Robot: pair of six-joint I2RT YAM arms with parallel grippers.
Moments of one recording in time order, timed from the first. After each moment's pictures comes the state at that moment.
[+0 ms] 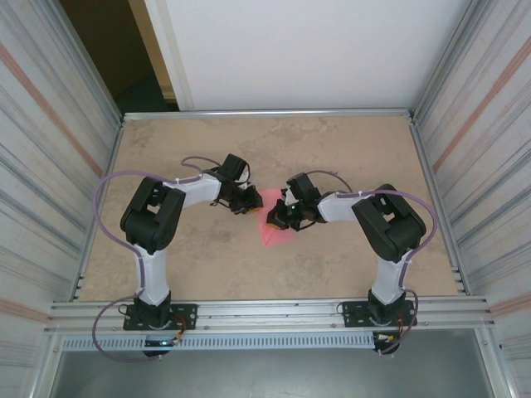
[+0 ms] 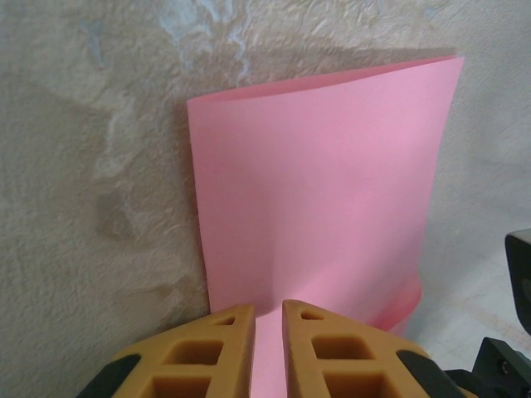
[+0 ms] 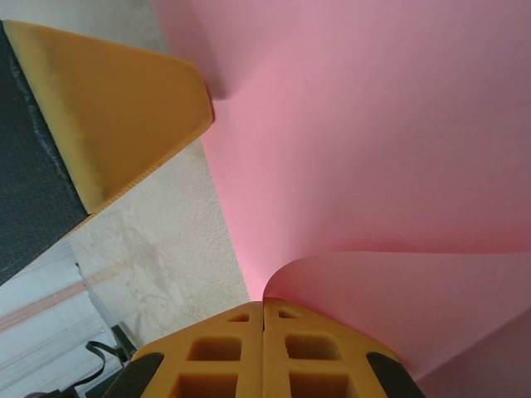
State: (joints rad) left arm -0.50 1.97 1.20 -0.36 0.45 -0.71; right arm 0.62 1.86 0.91 0.00 -0.57 0.97
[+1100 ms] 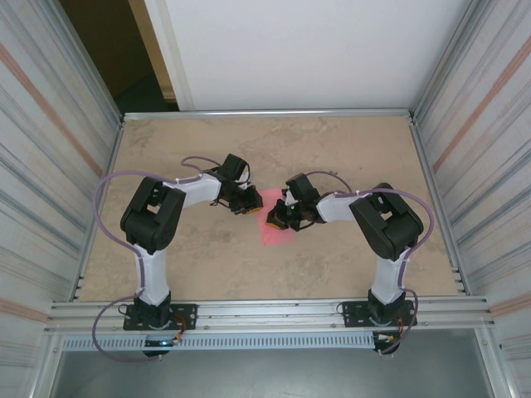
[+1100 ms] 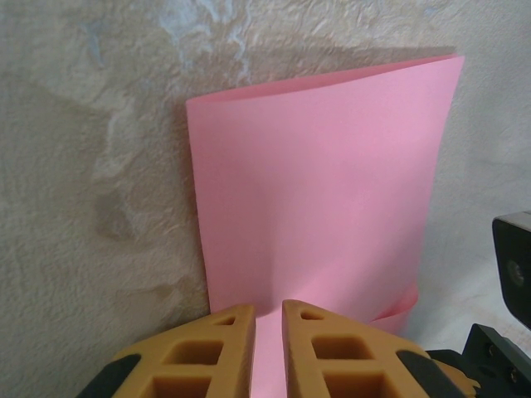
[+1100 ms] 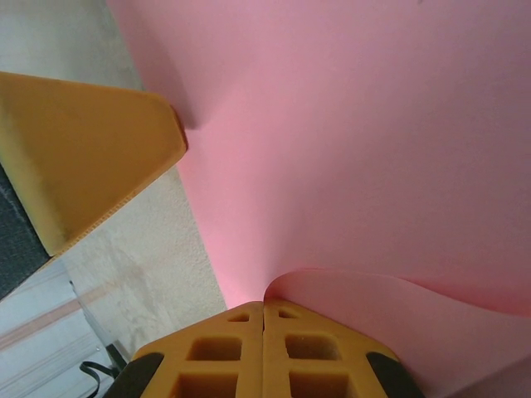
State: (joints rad) left arm -0.50 1.97 1.20 -0.36 0.45 -0.71; right arm 0.62 1.88 0.91 0.02 -0.53 0.99
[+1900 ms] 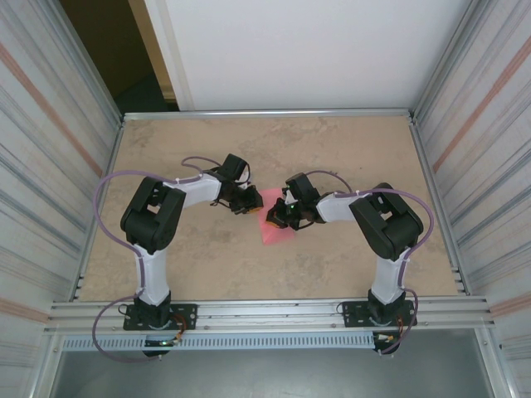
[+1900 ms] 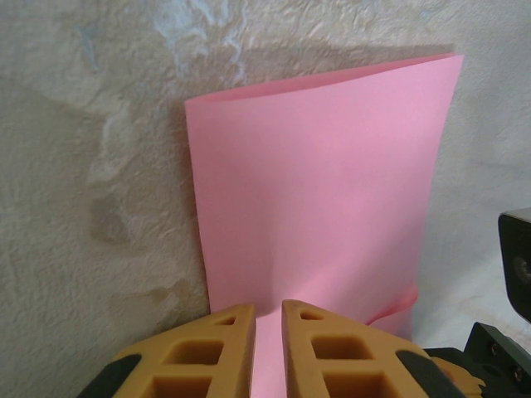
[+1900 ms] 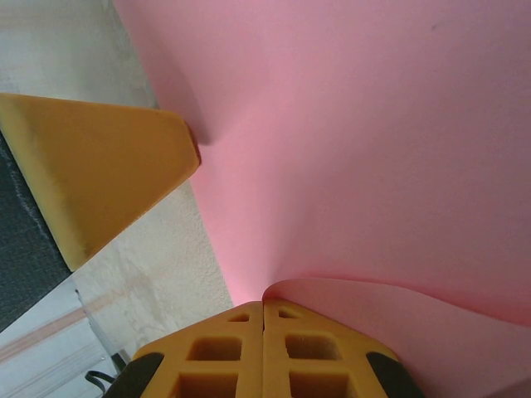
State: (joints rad) left arm -0.50 1.97 1.20 -0.35 0.46 -0.71; right arm 0.62 1.88 0.91 0.05 -0.52 1.01
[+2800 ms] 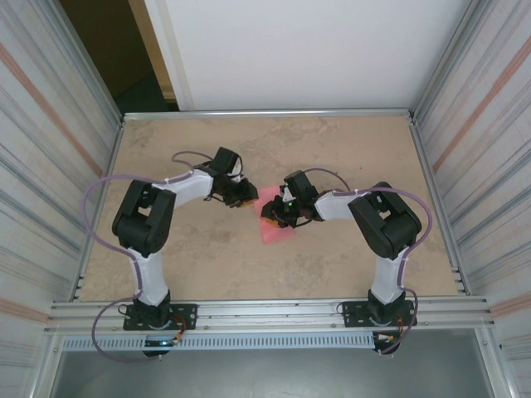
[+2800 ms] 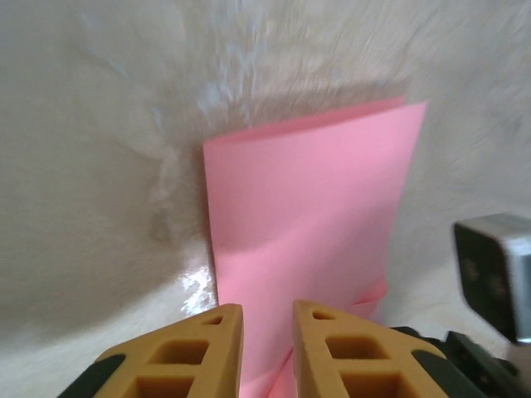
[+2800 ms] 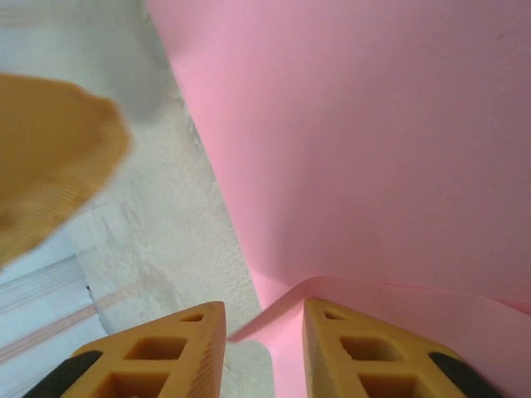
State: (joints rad) left arm -0.44 1.89 1.21 -0.39 0.45 -0.71; right arm 0.62 1.90 0.95 0.05 -0.53 1.02
